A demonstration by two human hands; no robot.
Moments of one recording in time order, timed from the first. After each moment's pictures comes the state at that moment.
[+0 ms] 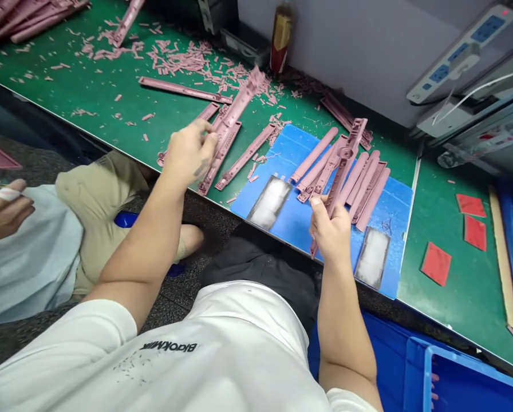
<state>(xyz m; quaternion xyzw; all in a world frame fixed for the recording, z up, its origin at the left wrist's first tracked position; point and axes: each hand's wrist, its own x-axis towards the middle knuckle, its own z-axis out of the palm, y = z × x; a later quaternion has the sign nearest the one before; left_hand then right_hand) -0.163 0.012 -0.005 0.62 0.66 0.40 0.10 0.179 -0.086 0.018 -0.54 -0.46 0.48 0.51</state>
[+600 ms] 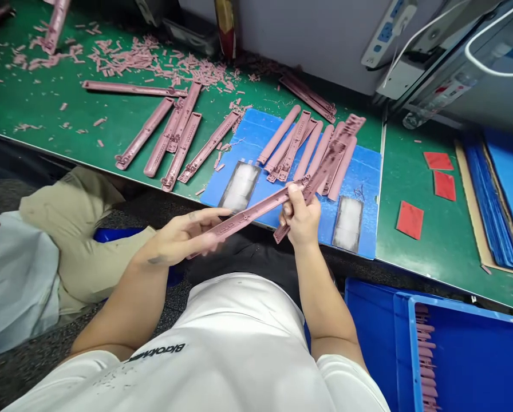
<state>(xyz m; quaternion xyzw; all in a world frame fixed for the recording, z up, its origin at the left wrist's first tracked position) -0.098 -0.162 -0.007 0.61 0.32 0.36 0.63 0.184 -0.116 0.003 -0.47 -0.33 0.54 0.62</state>
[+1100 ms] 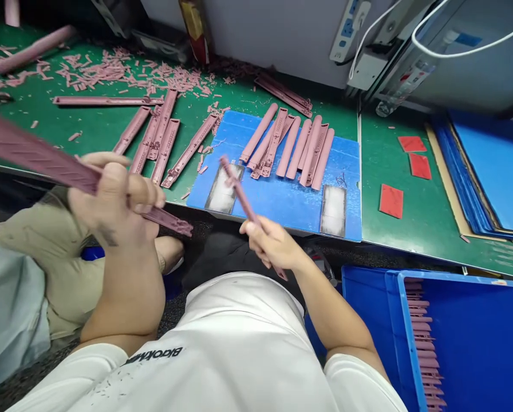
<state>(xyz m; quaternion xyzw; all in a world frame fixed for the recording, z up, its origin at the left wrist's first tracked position) -0.060 -0.115 0.038 0.44 0.33 0.75 0.37 0.194 -0.184 0.003 -0.41 -0.45 0.73 0.32</state>
